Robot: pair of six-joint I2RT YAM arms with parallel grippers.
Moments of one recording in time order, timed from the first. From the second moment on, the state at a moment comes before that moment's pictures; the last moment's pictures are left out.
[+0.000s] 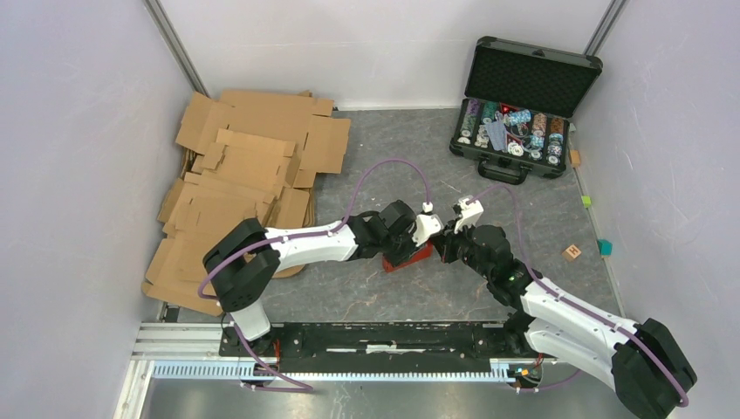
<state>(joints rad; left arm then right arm) -1.02 1.72 1.06 -0.22 0.10 0.13 0.67 0.88 0.28 0.24 0.01 0.31</state>
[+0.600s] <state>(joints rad) -1.04 1.73 1.07 -0.22 0.06 0.16 0.66 0.86 0.29 0.21 0.05 0.29</state>
